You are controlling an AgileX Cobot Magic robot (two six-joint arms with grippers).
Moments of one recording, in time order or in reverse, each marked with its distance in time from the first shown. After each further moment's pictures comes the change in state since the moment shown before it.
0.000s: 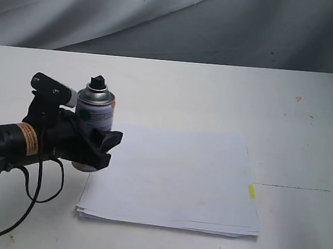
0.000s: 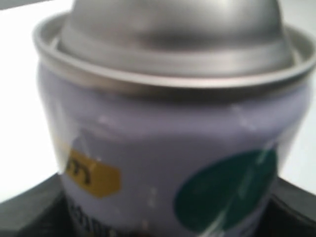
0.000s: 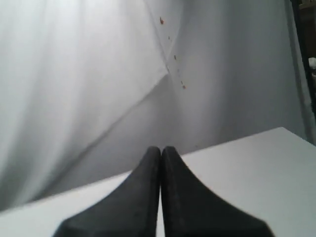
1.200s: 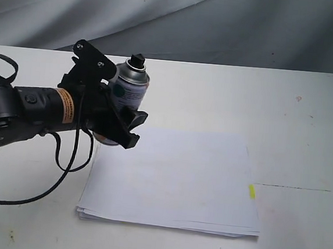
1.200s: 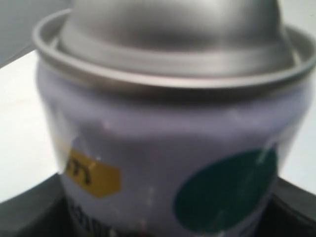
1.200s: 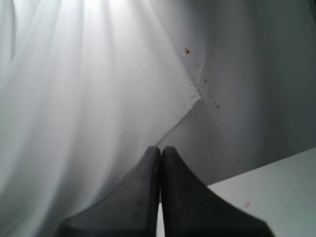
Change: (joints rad) left arm -0.122 -0.002 -0.240 0.098 0.263 0.019; right arm 0.053 0.206 -0.313 0.036 0.082 0.110
